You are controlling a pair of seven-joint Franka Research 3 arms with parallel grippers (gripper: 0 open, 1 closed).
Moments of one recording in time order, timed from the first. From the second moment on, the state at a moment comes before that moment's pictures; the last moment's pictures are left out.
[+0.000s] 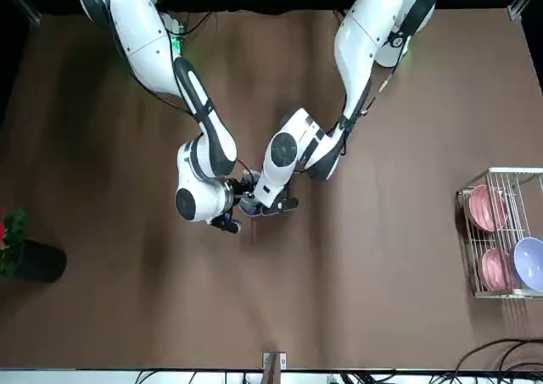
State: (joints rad) left arm -0.61 0.88 -0.21 -1.32 -0.01 2.22 -0.94; right arm 0.53 0.80 -0.02 -1.50 0.67 2.03 0.34
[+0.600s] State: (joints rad) left arm -0.61 0.88 -0.21 -1.32 -0.01 2.23 -0.94; right arm 0.52 0.80 -0.02 -1.50 0.67 2.15 0.34
